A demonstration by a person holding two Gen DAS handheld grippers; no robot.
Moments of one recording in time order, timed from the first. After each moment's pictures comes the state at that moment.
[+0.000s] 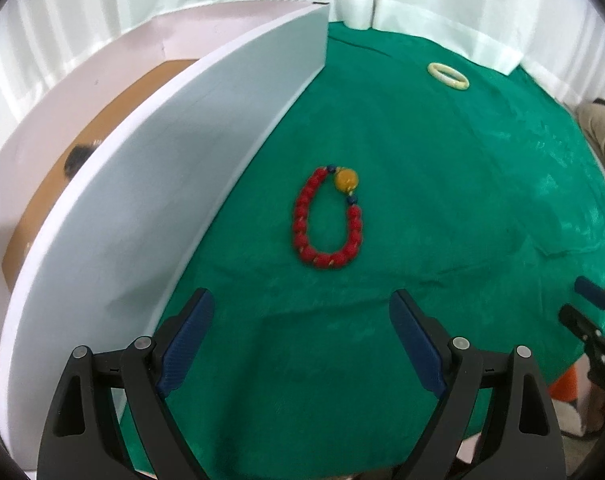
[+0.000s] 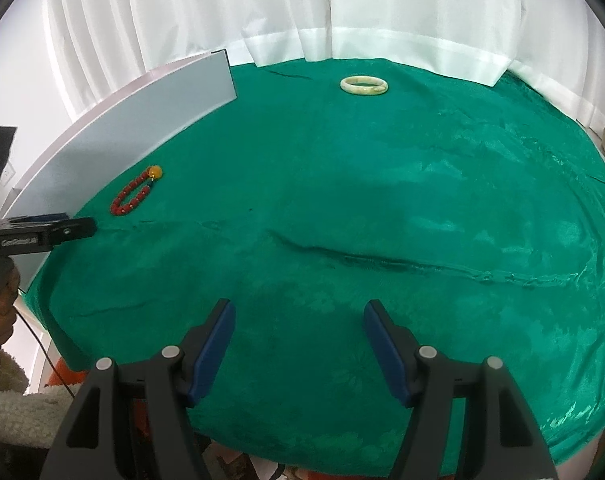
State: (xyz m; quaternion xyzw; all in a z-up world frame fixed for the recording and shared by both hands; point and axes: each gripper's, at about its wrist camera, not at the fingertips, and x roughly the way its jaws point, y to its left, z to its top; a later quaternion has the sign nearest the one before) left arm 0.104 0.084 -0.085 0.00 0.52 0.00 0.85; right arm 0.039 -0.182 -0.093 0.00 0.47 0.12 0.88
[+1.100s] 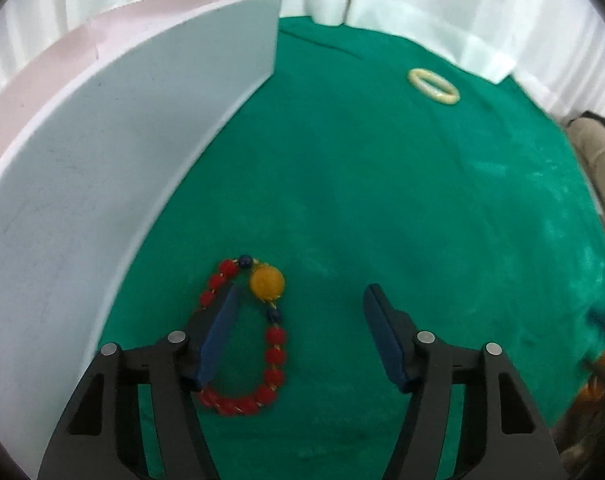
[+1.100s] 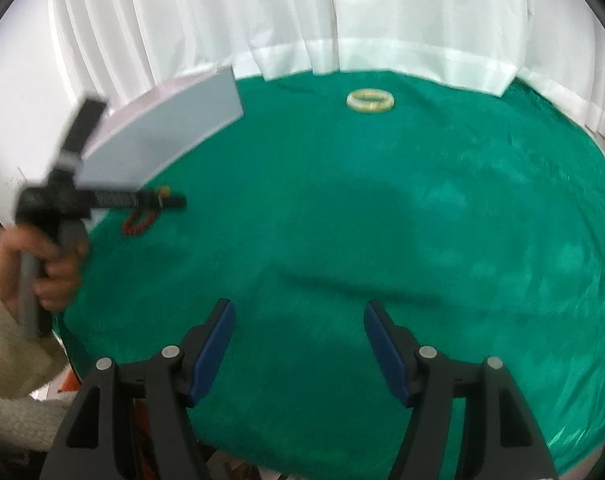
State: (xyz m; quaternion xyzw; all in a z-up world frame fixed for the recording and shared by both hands) left arm 0.185 0.047 -0.116 -0.04 0.53 -0.04 0.84; right arm 0.072 -0.209 -0.063 0.01 0.44 0.15 0.88
